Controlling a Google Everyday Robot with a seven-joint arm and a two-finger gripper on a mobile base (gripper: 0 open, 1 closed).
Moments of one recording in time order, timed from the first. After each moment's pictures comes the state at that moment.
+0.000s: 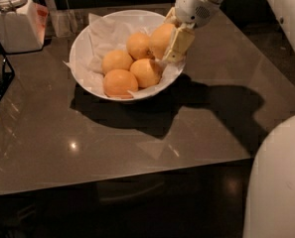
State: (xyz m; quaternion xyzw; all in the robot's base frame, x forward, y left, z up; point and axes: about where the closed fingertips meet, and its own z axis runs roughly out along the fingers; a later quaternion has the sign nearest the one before) arm 0.636 -0.061 0.946 -0.71 0.65 0.12 0.24
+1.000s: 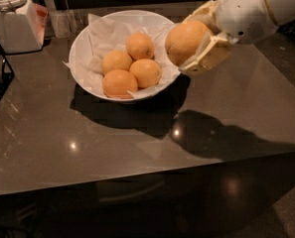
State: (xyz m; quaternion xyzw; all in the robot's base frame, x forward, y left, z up) arm 0.523 -0.087 1.010 -0.65 0.62 0.13 0.41
